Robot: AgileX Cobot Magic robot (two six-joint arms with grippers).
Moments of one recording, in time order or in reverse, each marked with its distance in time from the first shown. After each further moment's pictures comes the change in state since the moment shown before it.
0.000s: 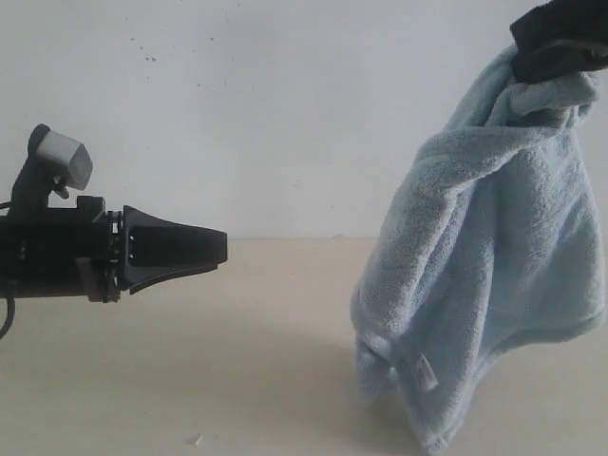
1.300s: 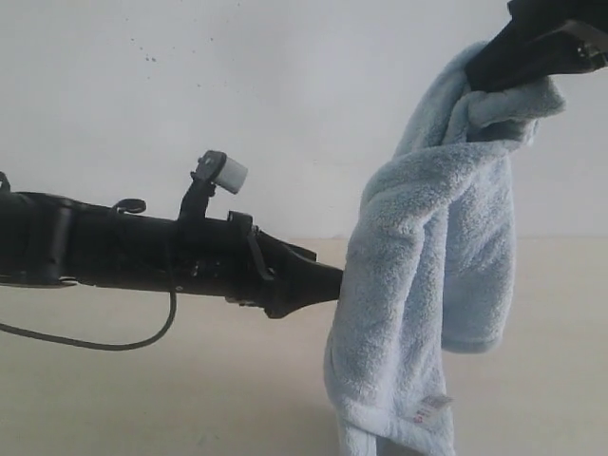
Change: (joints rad) left arm -0.295 0.215 -0.239 -0.060 -0.367 0.273; right arm 0.000 -0.029 0.020 0.278 0.130 -0.185
